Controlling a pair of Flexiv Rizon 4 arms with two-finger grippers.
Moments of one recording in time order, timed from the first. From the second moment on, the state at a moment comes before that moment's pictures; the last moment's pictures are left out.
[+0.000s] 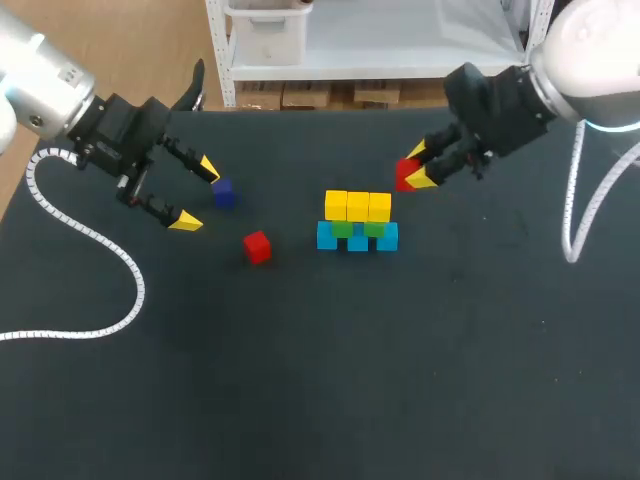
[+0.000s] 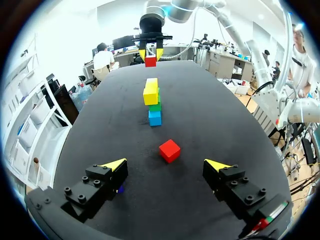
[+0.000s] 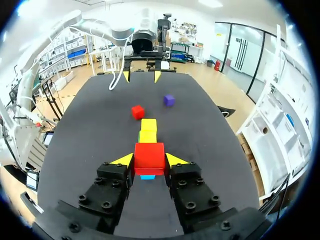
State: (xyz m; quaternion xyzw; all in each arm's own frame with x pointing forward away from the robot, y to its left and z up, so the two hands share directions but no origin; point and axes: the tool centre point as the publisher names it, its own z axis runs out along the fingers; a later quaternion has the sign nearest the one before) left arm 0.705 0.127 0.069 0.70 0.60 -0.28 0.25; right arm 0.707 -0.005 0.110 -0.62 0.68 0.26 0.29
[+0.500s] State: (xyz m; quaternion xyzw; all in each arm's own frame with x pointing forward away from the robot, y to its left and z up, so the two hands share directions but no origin) left arm 0.705 0.127 0.069 0.70 0.60 -0.28 0.25; right arm 0.705 0.028 0.096 -0.62 0.68 0.26 0.28
